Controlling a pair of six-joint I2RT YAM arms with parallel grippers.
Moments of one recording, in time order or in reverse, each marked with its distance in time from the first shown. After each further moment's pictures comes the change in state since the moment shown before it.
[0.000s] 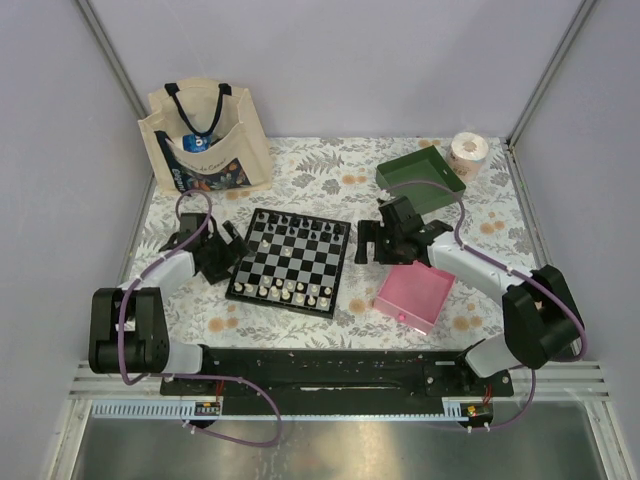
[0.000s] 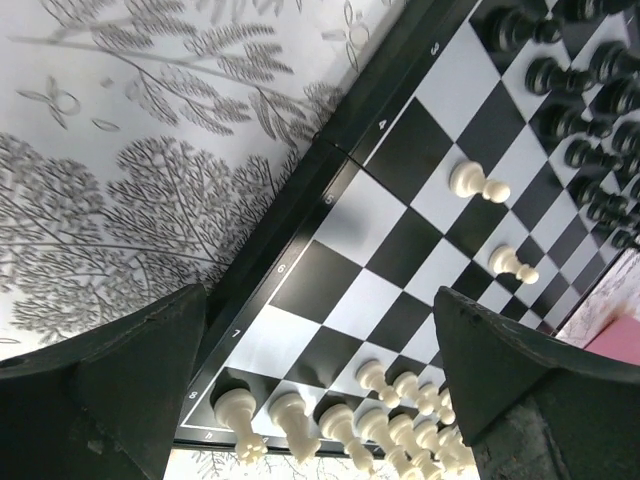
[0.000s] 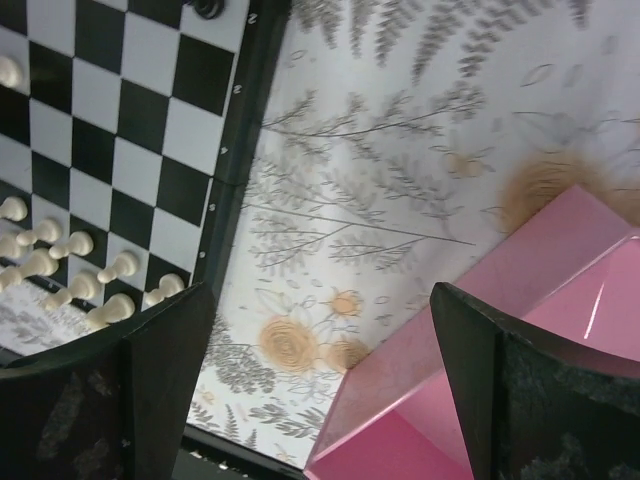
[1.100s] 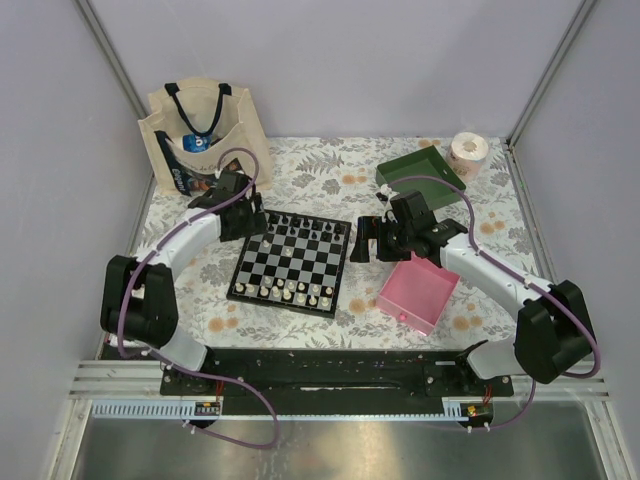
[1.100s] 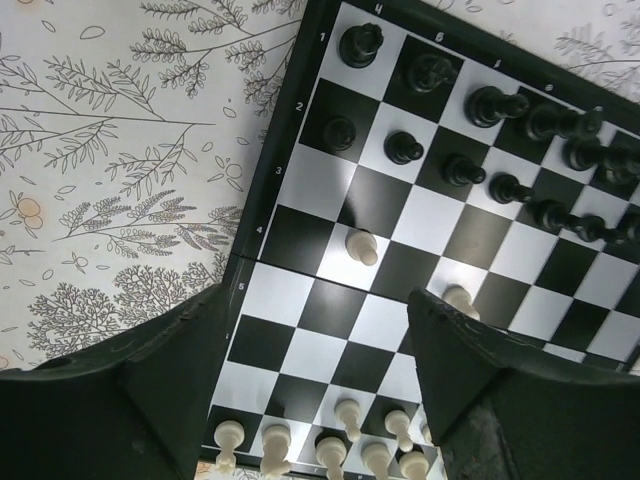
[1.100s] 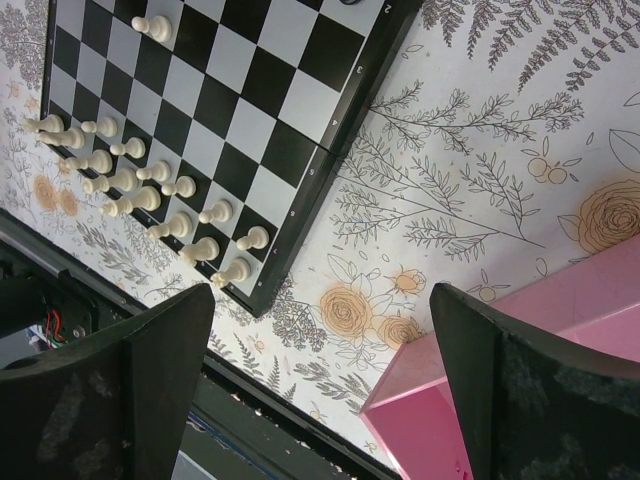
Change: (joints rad) left arm -0.276 0.167 0.430 -0.249 -0.329 0.232; right arm -0.055 -0.099 0.010 -0.019 -0.195 -0.073
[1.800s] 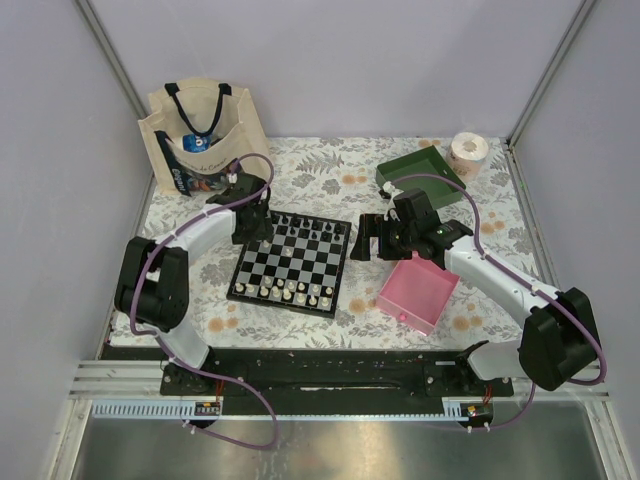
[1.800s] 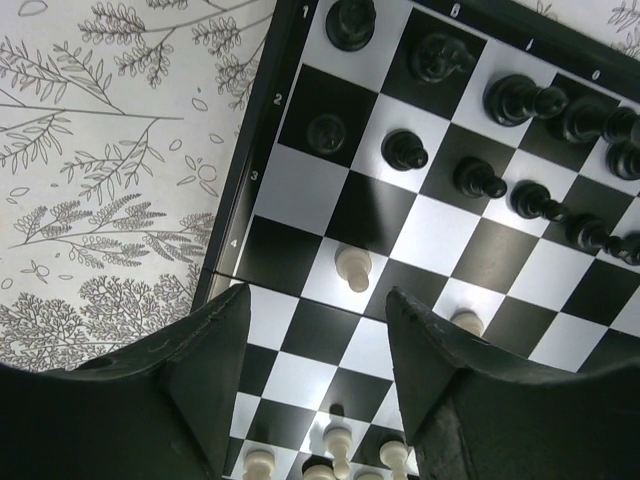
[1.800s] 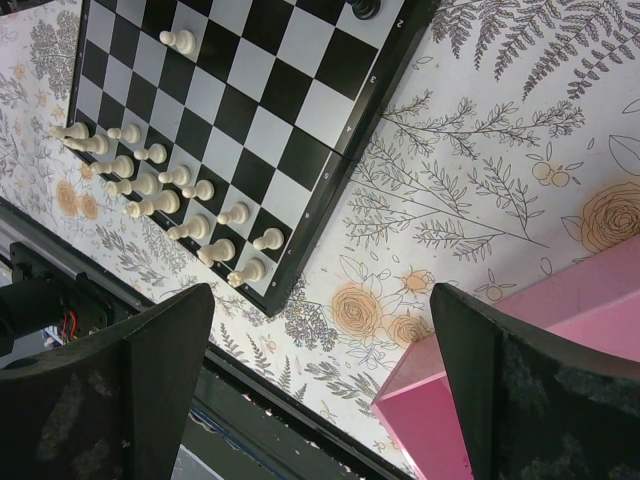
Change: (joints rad) left arm -0.065 0.135 0.035 -0.014 -0.074 -0.032; right arm 0.000 -0.040 0.000 0.000 -0.001 0.015
